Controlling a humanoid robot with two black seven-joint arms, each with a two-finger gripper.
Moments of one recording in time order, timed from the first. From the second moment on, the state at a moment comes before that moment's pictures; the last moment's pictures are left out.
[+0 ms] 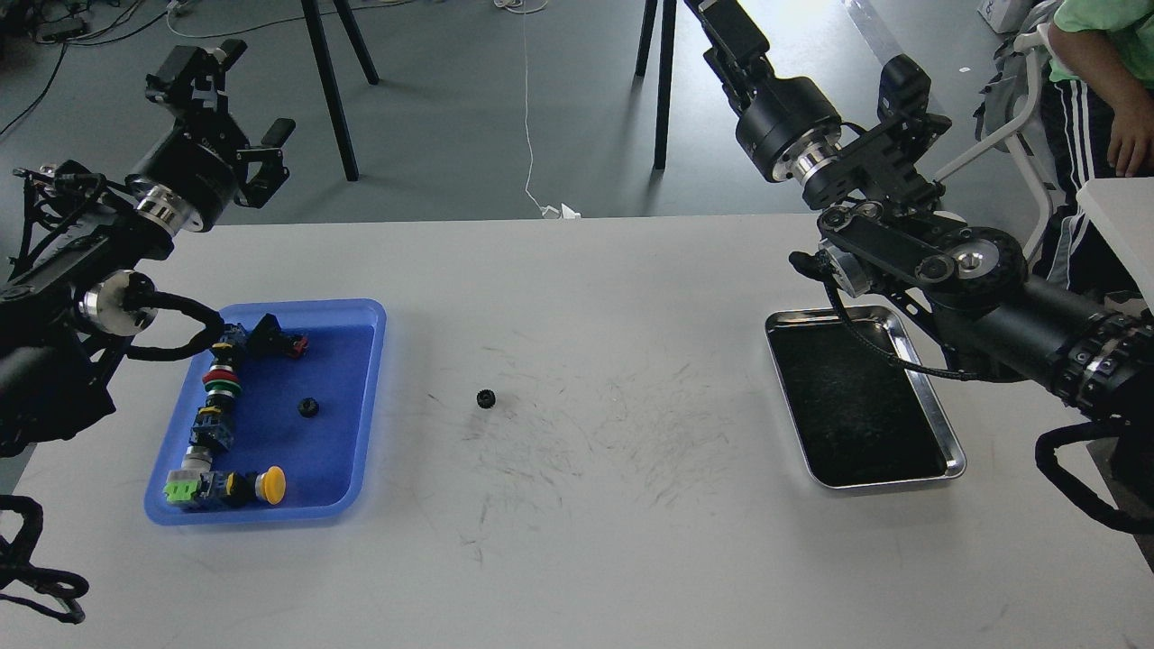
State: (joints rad) left arm -0.93 0.40 -0.45 -0.40 0.13 -0.49 -0.49; right arm 1.13 -0.22 0.23 0.74 -0.59 -0.25 0.49
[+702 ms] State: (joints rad) left arm -0.89 0.46 -0.47 -0.58 0.11 -0.40 -0.49; right arm 1.13 -0.23 0.23 0.74 -0.58 -0.25 0.49
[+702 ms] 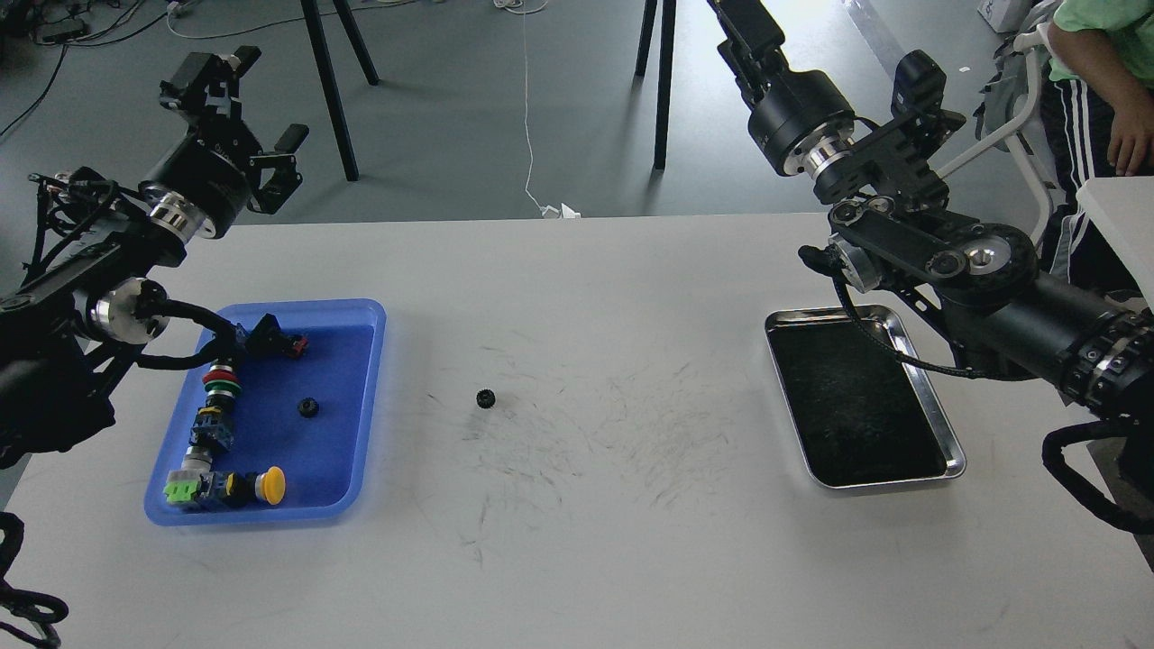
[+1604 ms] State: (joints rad) left arm -0.86 0.47 -0.60 -0.66 0.13 -0.49 -0.49; right arm 1.12 -0.23 0.26 0.75 -0.58 -0.26 0.49
